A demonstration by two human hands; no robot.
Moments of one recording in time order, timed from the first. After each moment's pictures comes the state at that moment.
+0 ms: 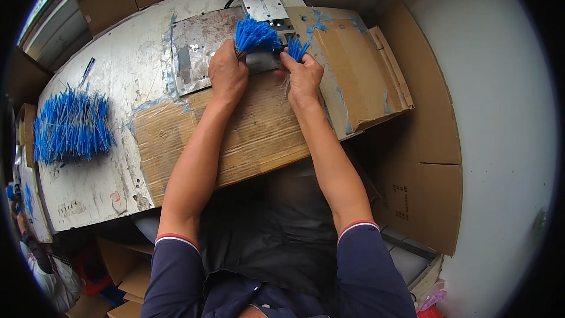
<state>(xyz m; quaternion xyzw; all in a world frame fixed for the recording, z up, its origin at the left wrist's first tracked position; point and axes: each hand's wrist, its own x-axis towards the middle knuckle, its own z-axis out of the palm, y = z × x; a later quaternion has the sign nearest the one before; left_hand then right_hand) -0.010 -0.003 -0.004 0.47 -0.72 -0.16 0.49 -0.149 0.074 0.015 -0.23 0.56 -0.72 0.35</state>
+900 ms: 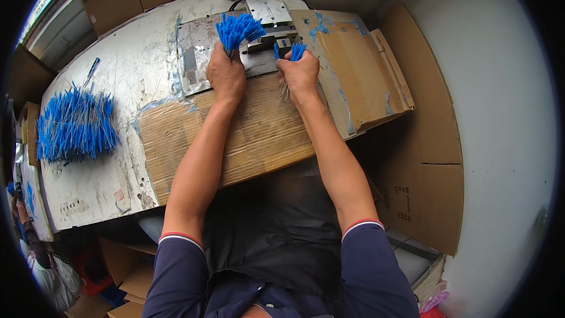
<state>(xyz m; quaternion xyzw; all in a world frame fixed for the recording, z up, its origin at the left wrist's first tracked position) -0.003 -0.004 -0.002 0.53 -0.64 -0.21 0.52 -0.141 0.065 0.027 -0.29 0.64 -0.63 0.33</state>
